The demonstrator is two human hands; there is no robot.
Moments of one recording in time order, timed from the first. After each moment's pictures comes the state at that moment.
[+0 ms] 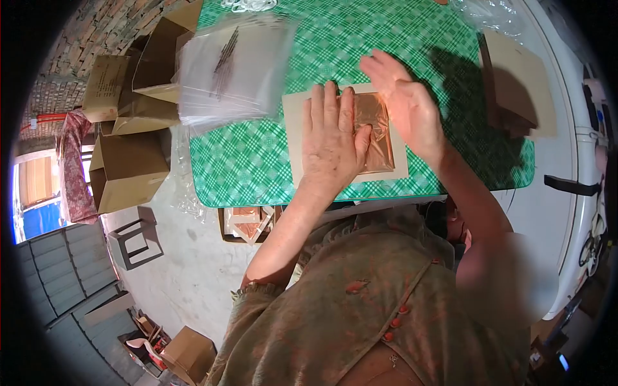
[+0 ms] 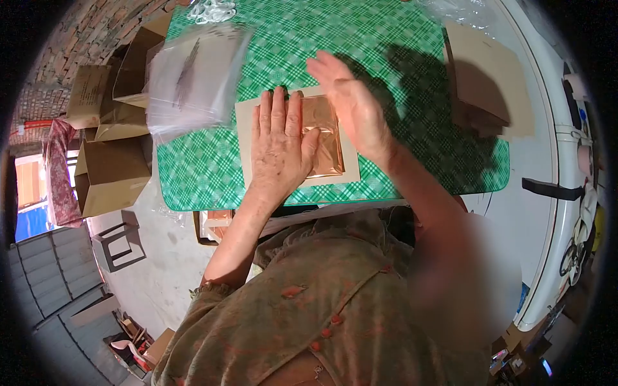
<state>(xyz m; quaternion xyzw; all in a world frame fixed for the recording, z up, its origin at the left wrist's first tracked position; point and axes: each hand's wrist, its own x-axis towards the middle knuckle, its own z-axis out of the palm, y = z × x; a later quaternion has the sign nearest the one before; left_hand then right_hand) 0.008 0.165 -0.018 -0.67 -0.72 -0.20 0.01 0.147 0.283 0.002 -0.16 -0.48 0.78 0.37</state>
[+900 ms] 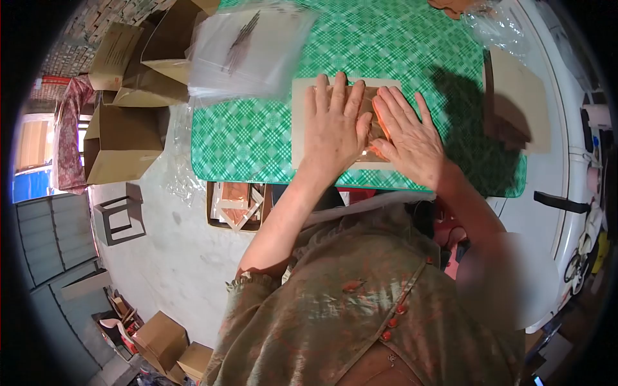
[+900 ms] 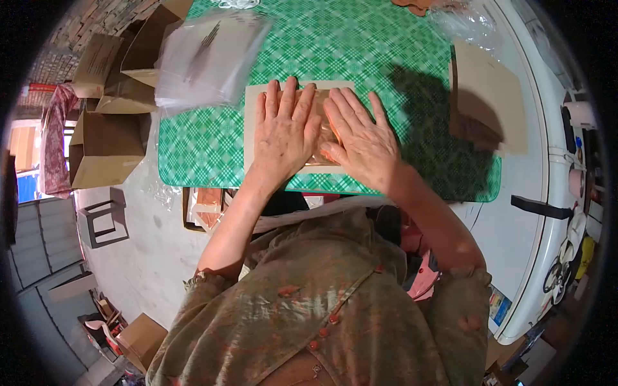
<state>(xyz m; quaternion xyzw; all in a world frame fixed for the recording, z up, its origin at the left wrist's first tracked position) 0.010 0.162 -0.026 -0.65 -0.73 -0.19 0.08 0.196 0.247 -0.001 -0.24 -0.97 0.04 0.06</state>
